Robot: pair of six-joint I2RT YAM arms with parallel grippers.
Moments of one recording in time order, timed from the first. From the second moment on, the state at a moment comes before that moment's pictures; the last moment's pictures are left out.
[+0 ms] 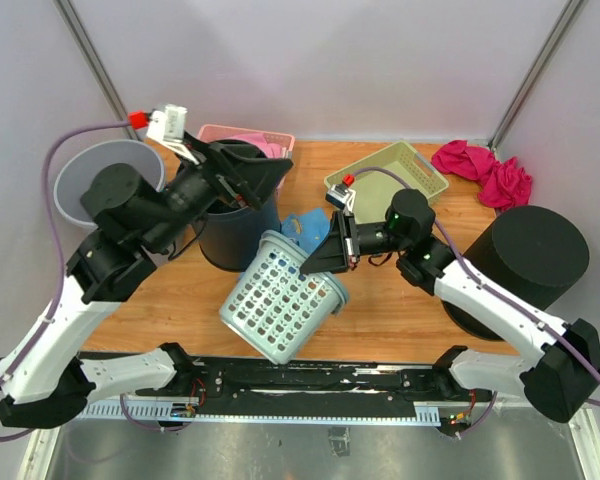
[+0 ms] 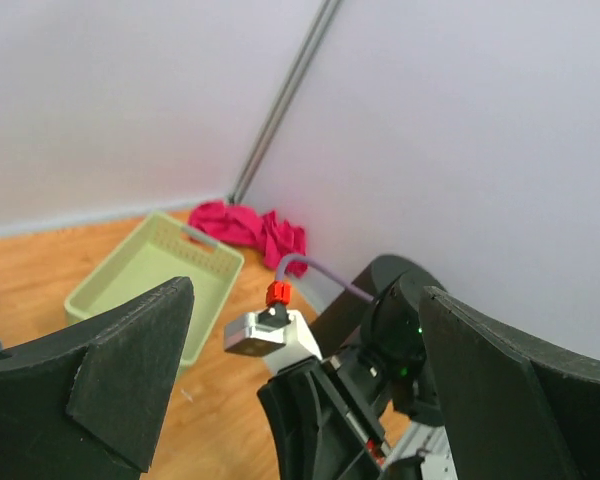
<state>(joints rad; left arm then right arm) -0.83 1.04 1.53 -0.32 -0.10 -0.48 0.67 1.14 0.89 0.22 -1.03 1.23</state>
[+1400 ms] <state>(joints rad) -0.83 1.05 1.48 -0.34 -0.10 -0.45 0.41 0.86 0.48 0.26 -0.91 1.35</state>
